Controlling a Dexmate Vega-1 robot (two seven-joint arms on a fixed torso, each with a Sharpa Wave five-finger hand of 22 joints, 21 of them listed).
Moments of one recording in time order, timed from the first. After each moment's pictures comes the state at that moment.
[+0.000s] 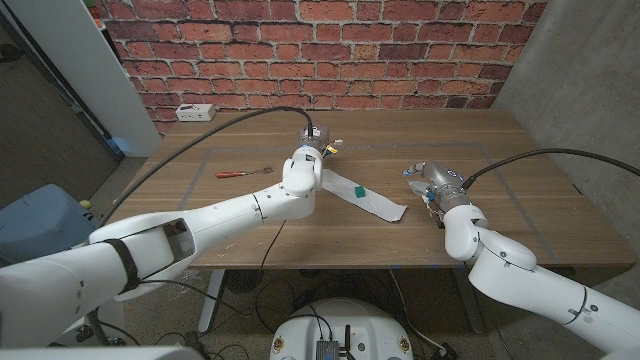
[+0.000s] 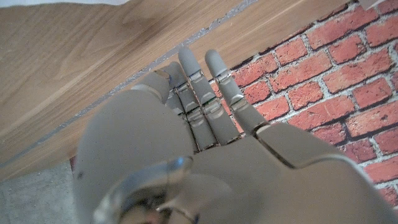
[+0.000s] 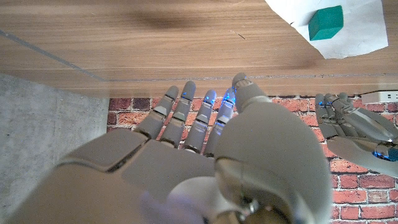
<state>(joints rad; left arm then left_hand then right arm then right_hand) 0.30 0.50 1.24 -1.63 0.79 0.92 -0.02 1.15 0.04 0.40 -0.14 0.37 0.86 -0.10 0.21 0.30 0.88 -0.15 0.31 0.51 0.92 -0.15 0.33 0.49 0.52 -0.05 0.92 0.19 -1.11 -0.92 -0.60 -2.32 -0.28 -0.92 -0.37 0.95 0.12 0.32 -0.13 0.18 0.71 -0.13 0.18 0.19 0.57 -0.08 0.21 0.23 0.39 -0.04 0.50 0.45 0.32 0.01 0.26 0.19</state>
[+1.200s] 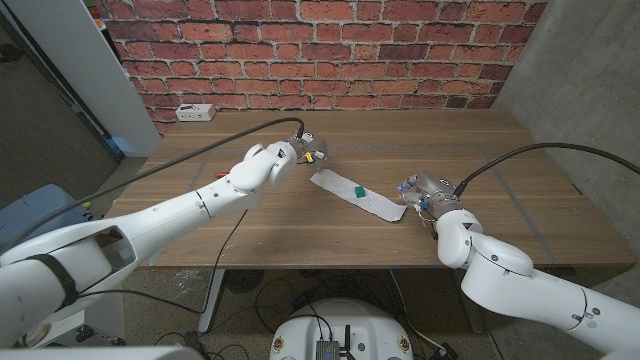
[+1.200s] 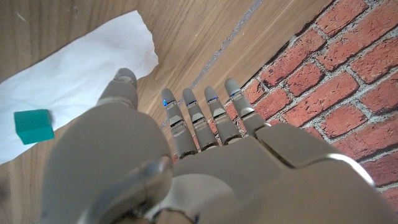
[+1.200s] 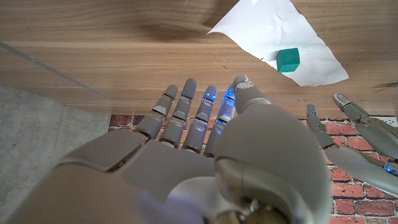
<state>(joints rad) 0.42 0.73 1.01 -1.76 1.01 0.35 -0.34 0.86 -0.07 0.28 -0.11 0.19 0.70 -0.21 0.19 0.21 0.52 -0.13 0.19 0.44 0.41 -0.04 0.17 0.32 0.16 0.06 0.74 0.18 -0.98 -0.94 -0.80 -2.47 -0.26 -1.22 -0.30 0.94 0.14 0.32 -0.15 0.18 0.79 -0.14 0.21 0.19 0.63 -0.12 0.25 0.24 0.43 -0.05 0.51 0.47 0.33 0.02 0.26 0.19</state>
